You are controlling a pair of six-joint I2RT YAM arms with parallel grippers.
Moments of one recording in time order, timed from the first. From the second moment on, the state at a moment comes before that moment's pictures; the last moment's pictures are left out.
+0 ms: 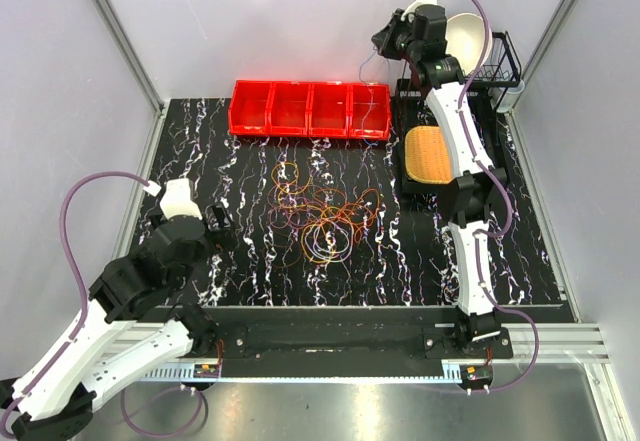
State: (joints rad) left arm -0.76 0.58 0.94 -0.99 -0.62 -0.60; right arm 0.25 2.41 2.73 -0.47 -0.16 0.39
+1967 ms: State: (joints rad) left arm -0.76 0.50 0.93 -0.97 -0.60 -0.58; right arm 0.20 2.46 2.56 -0.23 -0.31 0.50
